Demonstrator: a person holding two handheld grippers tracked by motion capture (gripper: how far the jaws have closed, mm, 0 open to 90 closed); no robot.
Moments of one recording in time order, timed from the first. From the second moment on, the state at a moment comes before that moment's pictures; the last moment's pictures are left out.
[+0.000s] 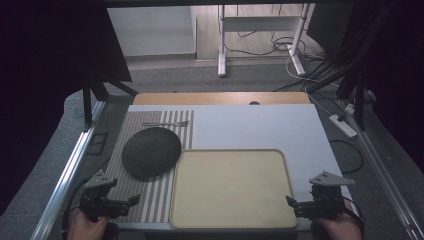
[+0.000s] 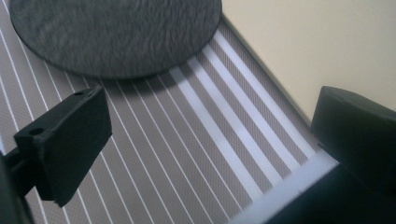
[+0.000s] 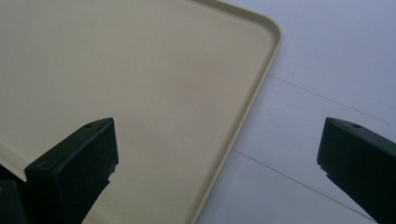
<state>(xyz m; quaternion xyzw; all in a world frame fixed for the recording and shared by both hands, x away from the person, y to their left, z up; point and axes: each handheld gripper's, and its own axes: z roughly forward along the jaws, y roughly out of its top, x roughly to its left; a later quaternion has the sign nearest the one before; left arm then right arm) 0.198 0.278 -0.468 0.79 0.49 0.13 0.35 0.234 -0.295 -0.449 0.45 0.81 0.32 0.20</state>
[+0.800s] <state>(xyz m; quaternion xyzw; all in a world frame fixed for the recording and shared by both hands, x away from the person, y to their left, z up) 0.260 0.284 -0.478 0.79 0.46 0.12 0.39 0.235 -0.294 -0.450 0.44 0.82 0.32 0.19</state>
